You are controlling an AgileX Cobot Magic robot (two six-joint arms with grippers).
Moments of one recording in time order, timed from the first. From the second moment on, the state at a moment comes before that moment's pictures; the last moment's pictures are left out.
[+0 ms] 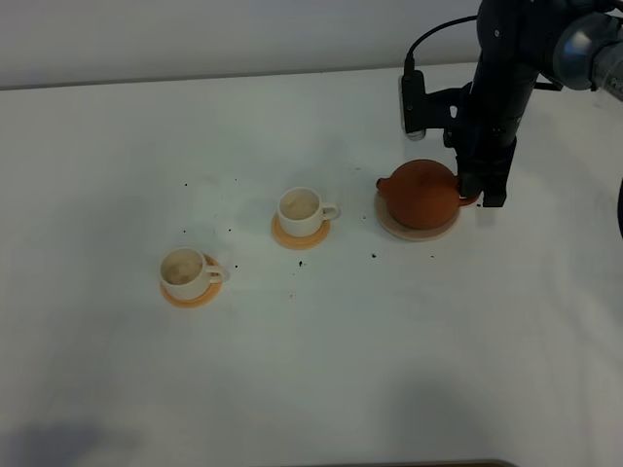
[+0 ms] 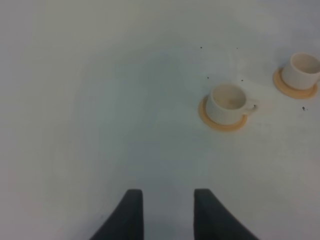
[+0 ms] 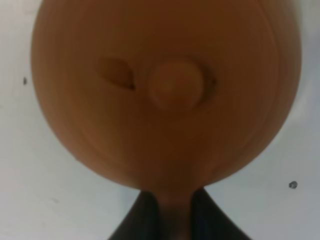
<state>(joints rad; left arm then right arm) 0.08 -0.01 -0.51 -0.06 1.07 0.02 0.45 2.31 -1.90 0.07 1.16 -1.34</state>
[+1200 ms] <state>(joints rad) 0.08 -0.01 -0.51 -0.06 1.07 0.02 0.54 2.29 -1.92 -0.13 1.15 -1.32</state>
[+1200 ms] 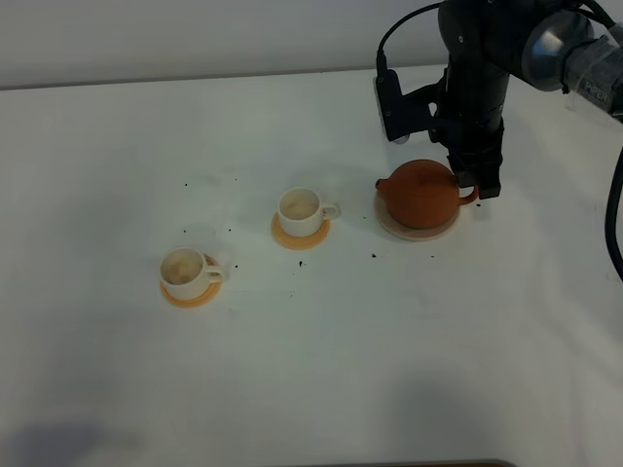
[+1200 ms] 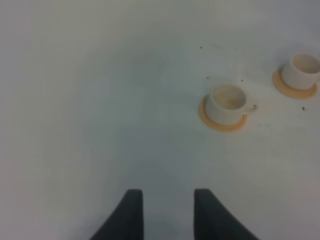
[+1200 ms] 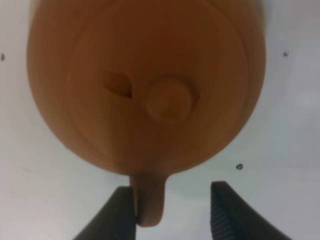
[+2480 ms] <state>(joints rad) 0.08 -0.01 -0.51 -0.06 1.07 0.02 0.55 2.31 -1.92 -0.15 1.15 -1.33</state>
